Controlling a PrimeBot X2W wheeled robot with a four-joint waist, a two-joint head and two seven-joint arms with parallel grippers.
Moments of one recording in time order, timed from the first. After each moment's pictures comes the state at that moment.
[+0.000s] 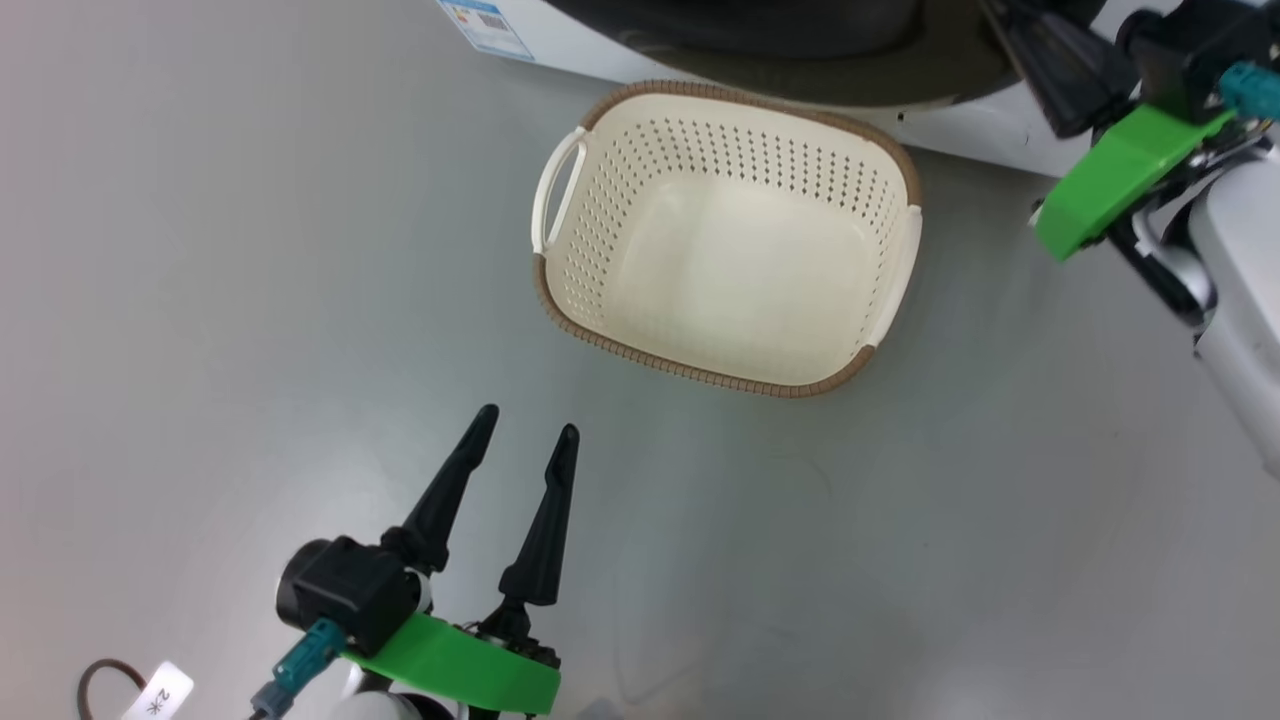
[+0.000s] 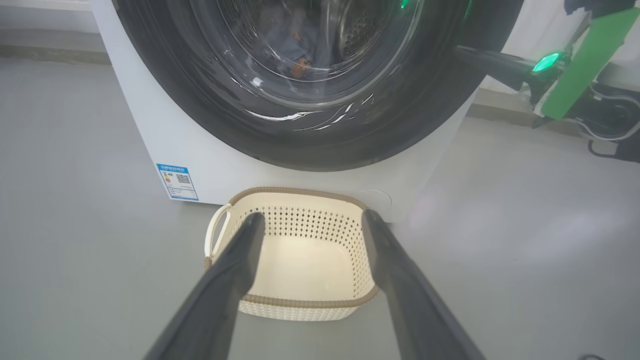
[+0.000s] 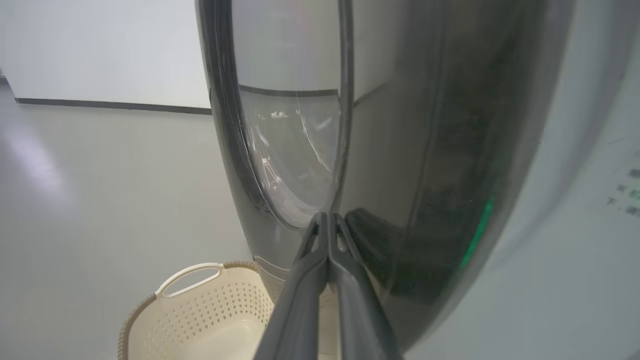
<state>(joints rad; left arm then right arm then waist) -0.17 0.04 -0.35 0.01 -0.33 -0.13 -0.26 -1.04 -0.49 0.63 0.60 0.43 0.13 -0.26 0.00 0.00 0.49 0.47</state>
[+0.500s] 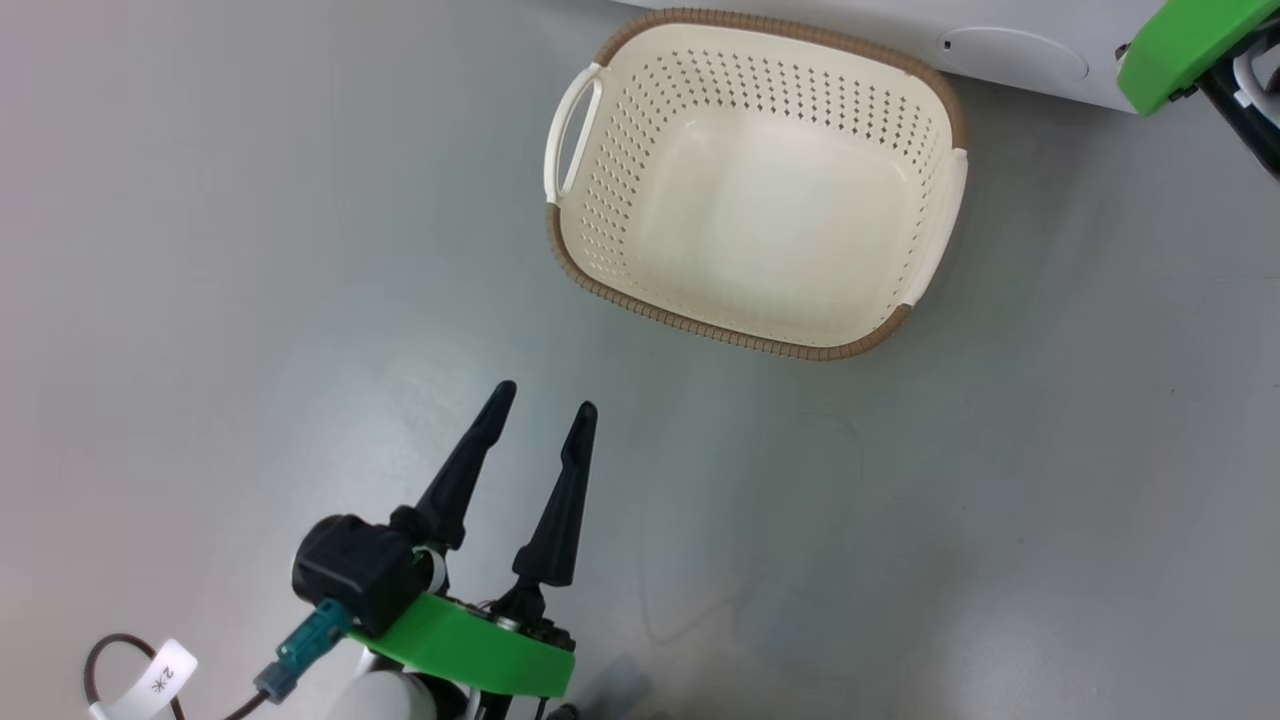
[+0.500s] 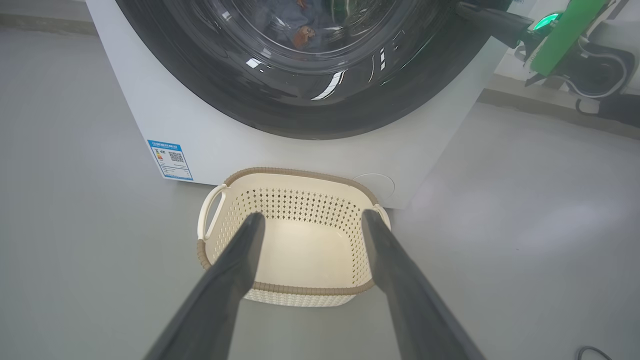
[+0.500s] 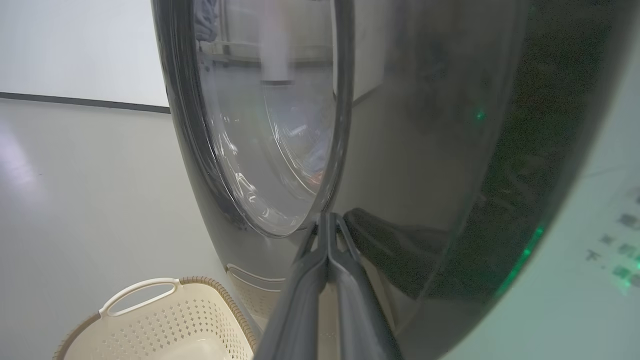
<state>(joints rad) -0.21 0.03 -0.38 0.00 -0.38 -0.13 -0.26 -1.29 -0.55 0.71 0.69 0.45 0.14 -0.26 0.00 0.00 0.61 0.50</state>
